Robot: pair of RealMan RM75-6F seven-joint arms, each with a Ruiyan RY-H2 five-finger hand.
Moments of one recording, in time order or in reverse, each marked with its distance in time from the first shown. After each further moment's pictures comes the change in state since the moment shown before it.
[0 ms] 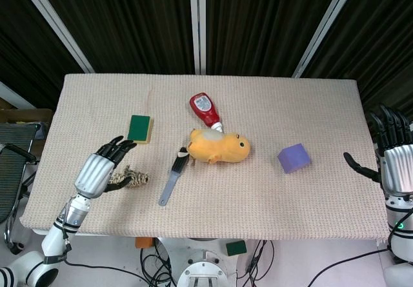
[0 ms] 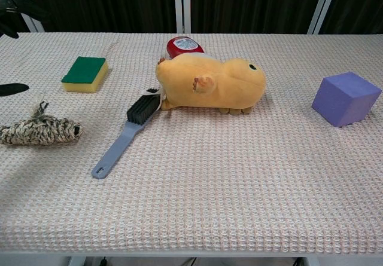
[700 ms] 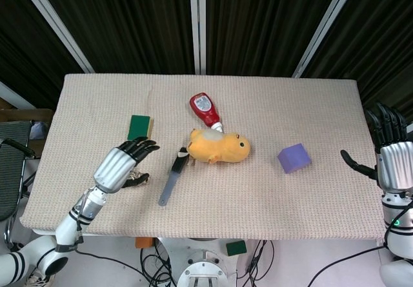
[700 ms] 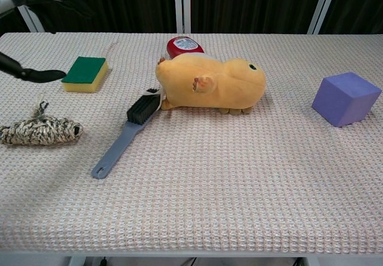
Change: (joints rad) left arm -0.137 -0.029 -0.032 -0.005 0.071 -0.068 0.035; right arm -0.003 -0.002 0.039 -0.017 -0.002 -0.034 -0.015
